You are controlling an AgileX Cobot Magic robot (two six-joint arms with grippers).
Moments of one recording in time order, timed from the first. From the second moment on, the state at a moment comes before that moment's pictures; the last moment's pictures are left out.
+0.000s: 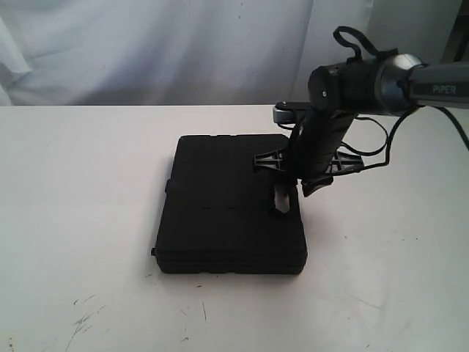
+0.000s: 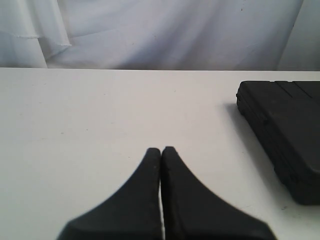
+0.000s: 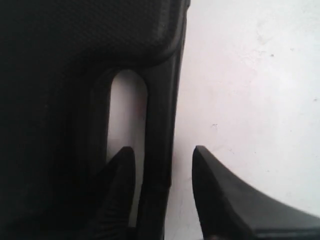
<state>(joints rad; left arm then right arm) -0.06 0.00 0.00 -0.07 0.32 0.04 0.53 2.17 -1.57 0.01 0.82 0.32</state>
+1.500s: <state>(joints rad) -0.06 0.00 0.00 -0.07 0.32 0.04 0.41 2.18 -1.58 -0.06 0.98 0.27</state>
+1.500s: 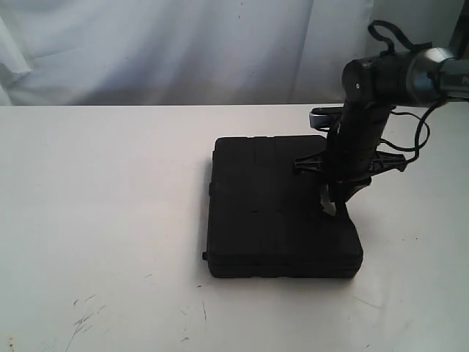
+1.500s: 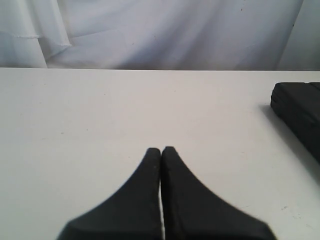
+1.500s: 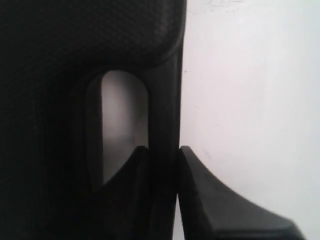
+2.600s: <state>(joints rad) -0.06 0.00 0.00 -0.07 0.32 0.04 0.21 2.16 -1.58 -0.17 1.04 0.19</state>
